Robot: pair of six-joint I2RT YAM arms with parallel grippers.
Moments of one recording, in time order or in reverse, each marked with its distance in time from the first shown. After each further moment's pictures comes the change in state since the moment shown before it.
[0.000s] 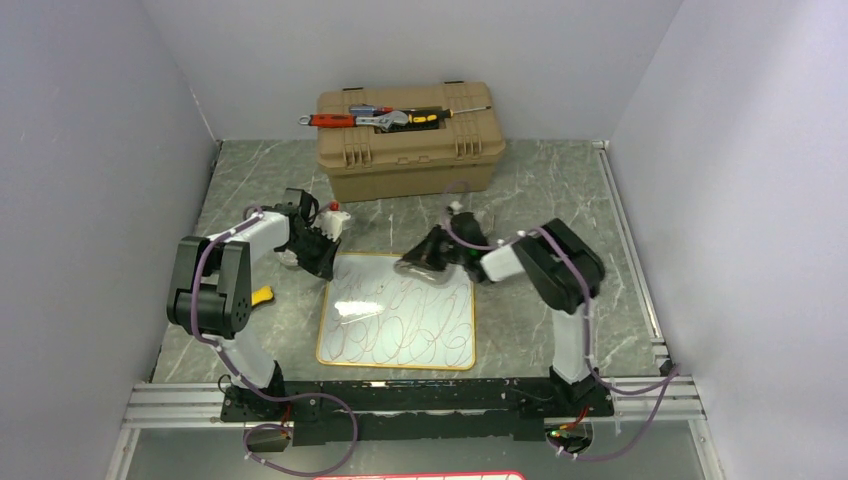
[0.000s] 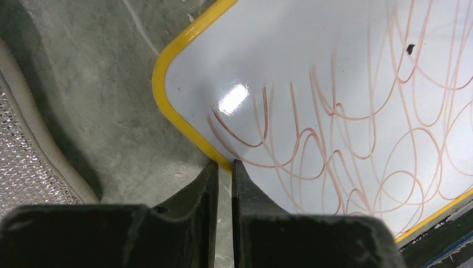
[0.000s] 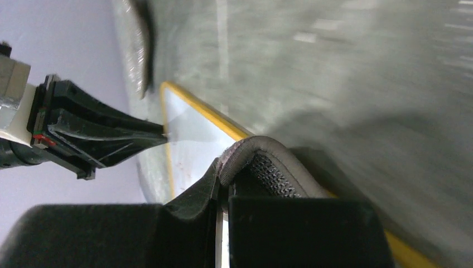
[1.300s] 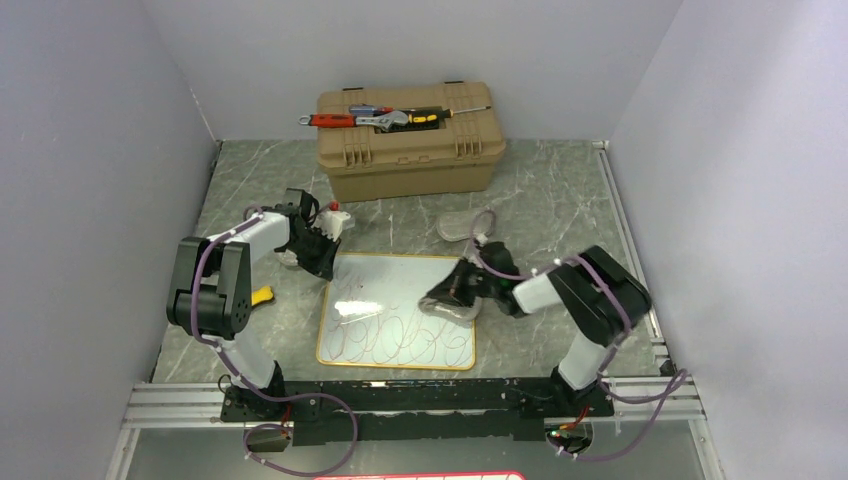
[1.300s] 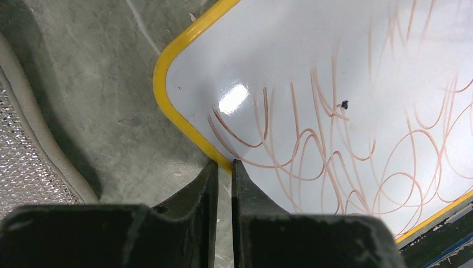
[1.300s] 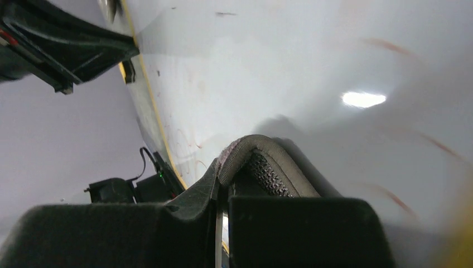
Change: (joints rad) left arm -0.005 -0.001 0.001 -0.002 -0.009 -0.015; right arm 0.073 -0.151 -0.214 -0.014 -0.125 0.047
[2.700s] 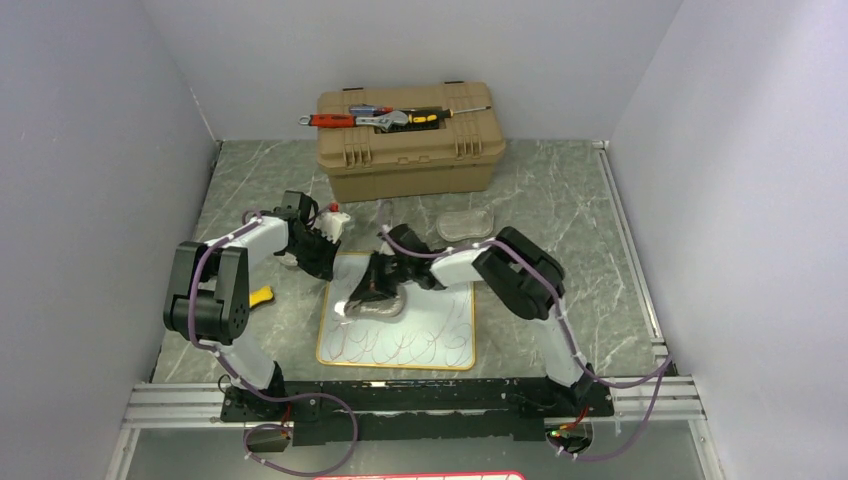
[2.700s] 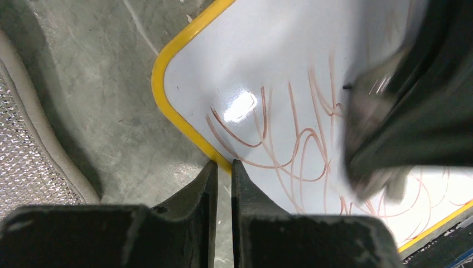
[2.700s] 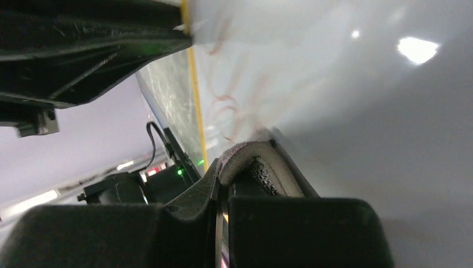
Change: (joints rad) left arm -0.002 -0.032 -0.034 0.036 0.001 0.012; right arm 0.276 0.391 0.678 -0.303 -0.067 0.026
